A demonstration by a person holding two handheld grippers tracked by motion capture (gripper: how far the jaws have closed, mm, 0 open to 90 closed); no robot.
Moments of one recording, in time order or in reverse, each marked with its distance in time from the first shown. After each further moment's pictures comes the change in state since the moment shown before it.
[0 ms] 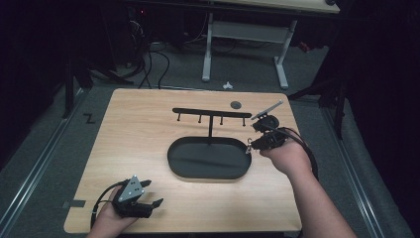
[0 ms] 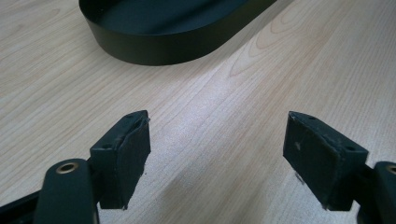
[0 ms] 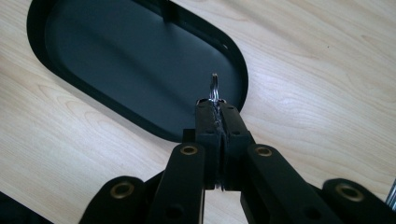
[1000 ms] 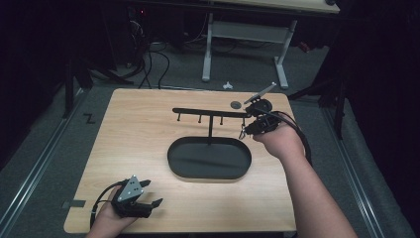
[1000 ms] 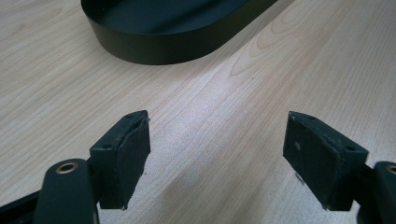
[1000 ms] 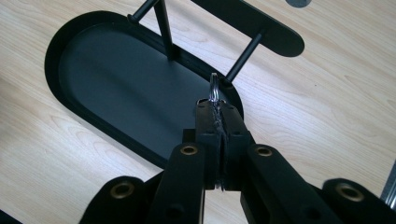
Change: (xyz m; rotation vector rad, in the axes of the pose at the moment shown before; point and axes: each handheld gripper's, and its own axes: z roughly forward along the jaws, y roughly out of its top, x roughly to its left) left arm 0.002 0.000 -0.002 0.000 0.000 -0.002; right arm 0.007 0.039 -0.013 -0.038 -0.011 -0.020
